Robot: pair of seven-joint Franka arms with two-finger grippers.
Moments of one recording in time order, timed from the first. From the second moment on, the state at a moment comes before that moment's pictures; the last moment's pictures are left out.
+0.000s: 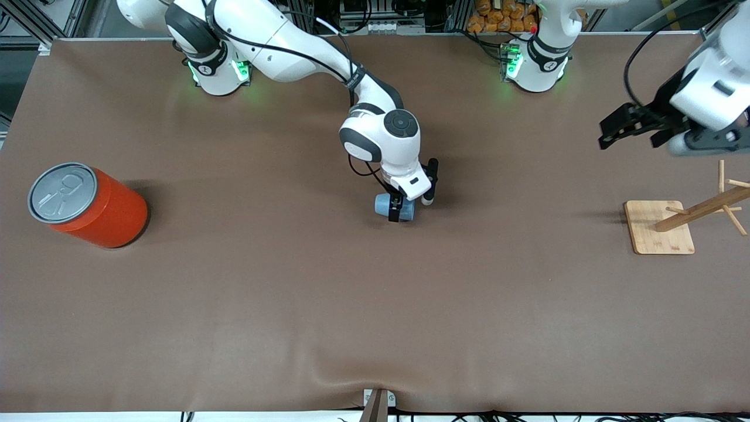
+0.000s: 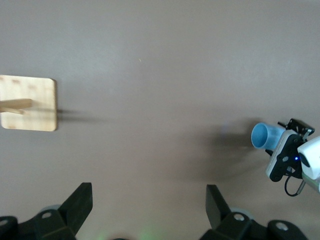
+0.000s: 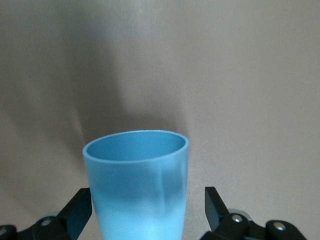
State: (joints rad) left arm -0.05 0.02 -0.13 -1.56 -0.06 1.53 -0.22; right arm 0.73 0.87 0.22 -1.35 -0.36 2.28 -0.29
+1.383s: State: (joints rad) left arm -0.11 0.51 -0.35 -1.87 -0.67 2.24 -0.18; right arm 0.22 0.50 0.45 -1.29 -0.18 1.72 -0.21
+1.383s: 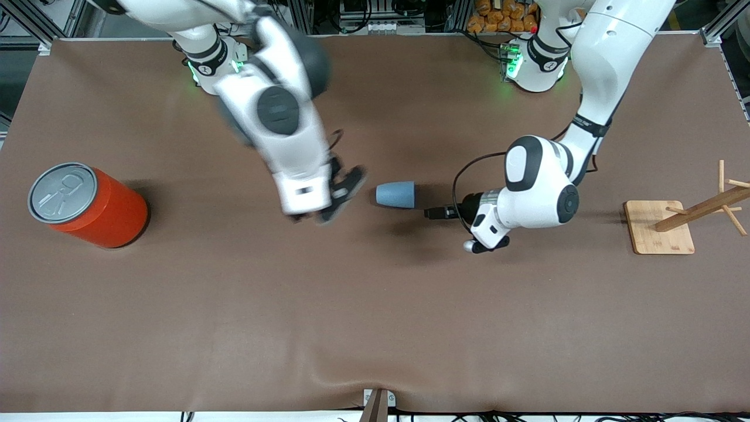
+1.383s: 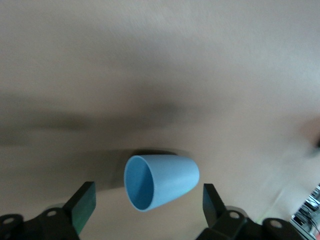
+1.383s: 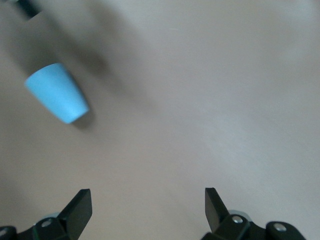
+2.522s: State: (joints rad) left arm -0.13 0.51 -0.35 -2.12 -1.33 2.33 0.46; right arm -0.03 0.24 0.09 -1.24 0.07 1.53 0.27
